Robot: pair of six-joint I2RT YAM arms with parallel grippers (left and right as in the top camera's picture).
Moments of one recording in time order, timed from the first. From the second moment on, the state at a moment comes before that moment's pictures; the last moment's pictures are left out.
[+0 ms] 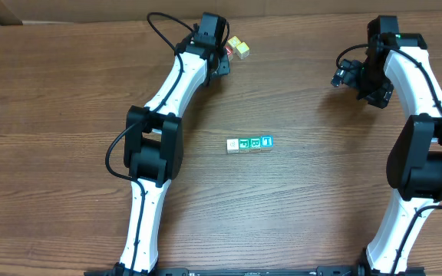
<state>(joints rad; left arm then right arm) -0.30 2.50 2.15 -0.72 -0.10 -0.44 -0.07 2.18 1.85 -1.07 -0.04 0.43</state>
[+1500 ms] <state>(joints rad) -0.31 2.50 2.14 -0.68 -0.10 -0.40 -0.06 2.18 1.85 -1.07 -0.04 0.44</state>
